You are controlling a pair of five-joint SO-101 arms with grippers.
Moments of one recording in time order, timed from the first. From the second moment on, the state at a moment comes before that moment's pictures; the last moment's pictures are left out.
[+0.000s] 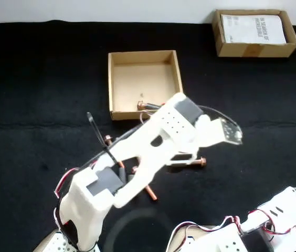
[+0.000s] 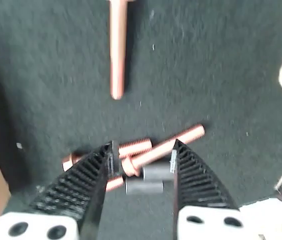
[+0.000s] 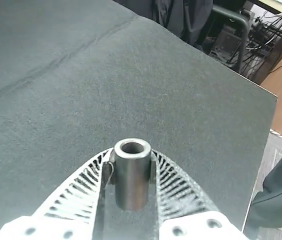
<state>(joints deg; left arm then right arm) 42.8 26.2 -23.3 96.1 -33.7 57.5 -104.3 82.4 52.4 16.5</state>
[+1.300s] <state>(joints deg) 45.6 61.0 -67.1 97.2 -31.6 57.5 -104.2 86.9 45.9 18.3</state>
